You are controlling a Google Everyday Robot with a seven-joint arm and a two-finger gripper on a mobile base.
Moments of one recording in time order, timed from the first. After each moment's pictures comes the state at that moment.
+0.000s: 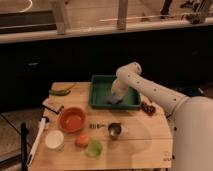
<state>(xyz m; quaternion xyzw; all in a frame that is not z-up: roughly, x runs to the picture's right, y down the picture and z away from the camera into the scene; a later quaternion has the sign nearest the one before) 0.086 0.041 0.915 -0.17 -0.18 -0.37 0.90</state>
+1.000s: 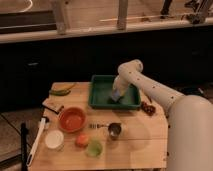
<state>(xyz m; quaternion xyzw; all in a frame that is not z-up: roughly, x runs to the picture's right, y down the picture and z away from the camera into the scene) 0.082 0.022 0.931 -0.15 -0.19 -0.38 0.89</state>
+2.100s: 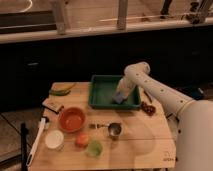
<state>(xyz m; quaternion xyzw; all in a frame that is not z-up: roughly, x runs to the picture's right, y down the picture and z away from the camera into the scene) 0.109 0.024 0.928 -0.15 -0.19 -0.36 0.90</state>
